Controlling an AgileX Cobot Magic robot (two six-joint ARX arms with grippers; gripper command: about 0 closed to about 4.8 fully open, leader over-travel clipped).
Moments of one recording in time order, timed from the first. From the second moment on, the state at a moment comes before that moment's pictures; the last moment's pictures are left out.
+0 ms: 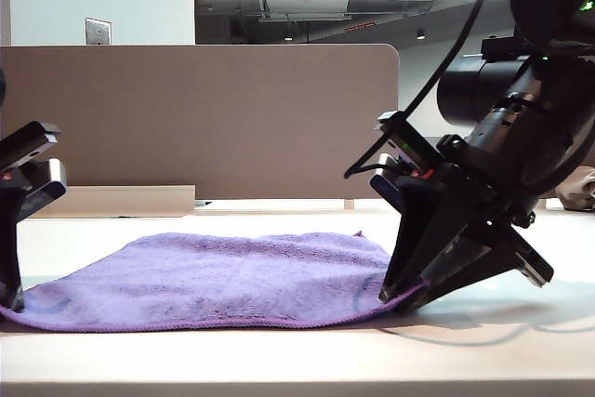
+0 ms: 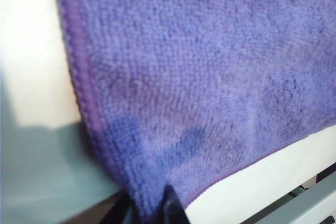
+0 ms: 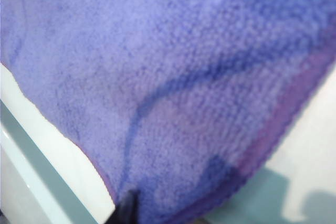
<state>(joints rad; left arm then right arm) -0.11 1.50 0.73 -0.71 0.51 -0.08 0.43 1.71 0.92 -0.53 -0.70 0.22</state>
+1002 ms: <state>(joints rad) -0.04 1.44 0.70 -0.70 0.54 -0.20 0.43 1.63 0.92 -0.49 -0.73 0.34</state>
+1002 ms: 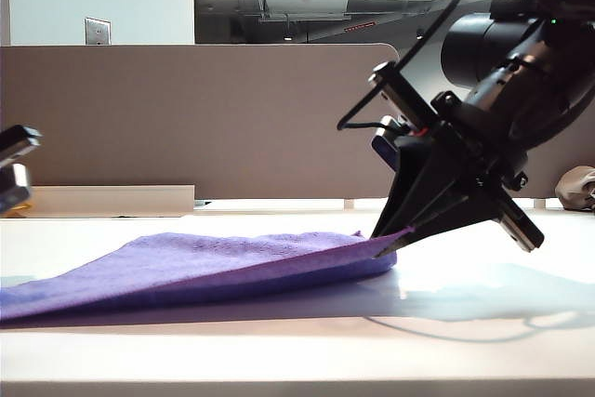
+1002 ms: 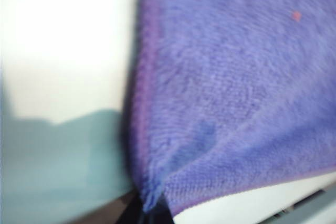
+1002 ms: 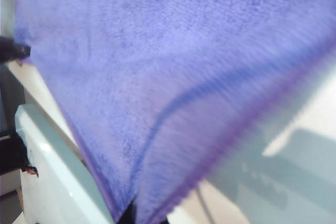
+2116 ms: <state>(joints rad) -0.13 0.98 0.69 -0.93 0.57 -0.25 0.47 1.29 0.72 -0.63 -0.71 0.39</state>
